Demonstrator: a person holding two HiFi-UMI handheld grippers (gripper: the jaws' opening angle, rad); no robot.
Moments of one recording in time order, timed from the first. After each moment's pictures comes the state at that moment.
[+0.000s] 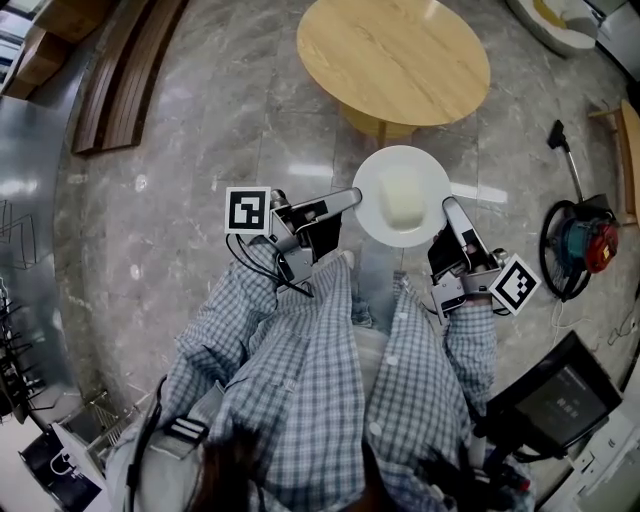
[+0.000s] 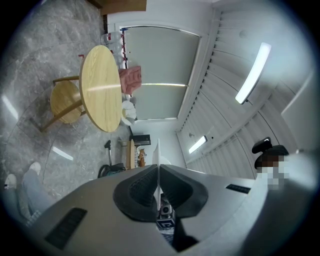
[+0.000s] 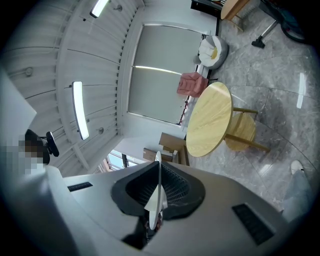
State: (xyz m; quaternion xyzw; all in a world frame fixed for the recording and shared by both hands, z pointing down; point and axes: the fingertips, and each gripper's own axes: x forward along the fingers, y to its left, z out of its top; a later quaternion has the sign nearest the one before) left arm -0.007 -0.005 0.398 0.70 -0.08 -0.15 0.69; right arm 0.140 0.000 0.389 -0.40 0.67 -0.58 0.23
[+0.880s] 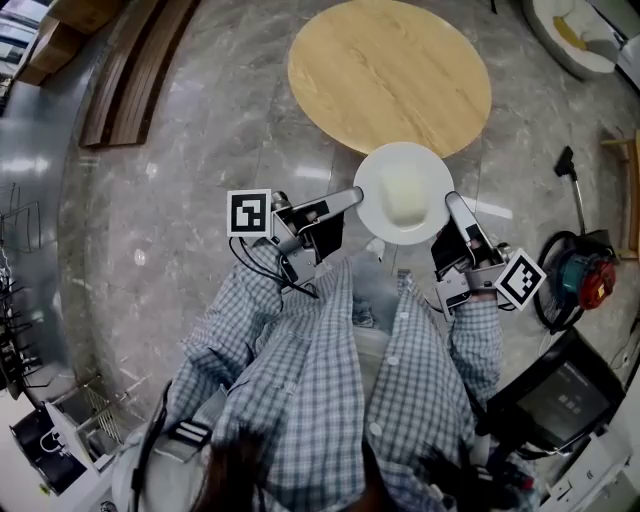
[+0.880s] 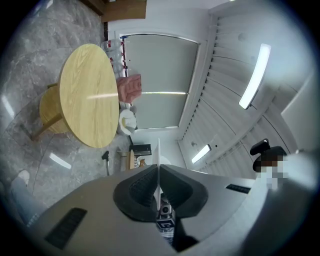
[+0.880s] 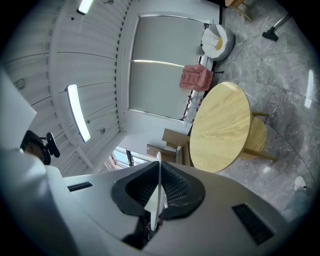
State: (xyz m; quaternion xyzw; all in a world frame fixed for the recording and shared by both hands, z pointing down) left arm -0.015 -0.012 0.393 0.69 -0.12 -0.19 0.69; right arm 0.131 -0.027 0.387 -0.35 0.69 -0.60 0.21
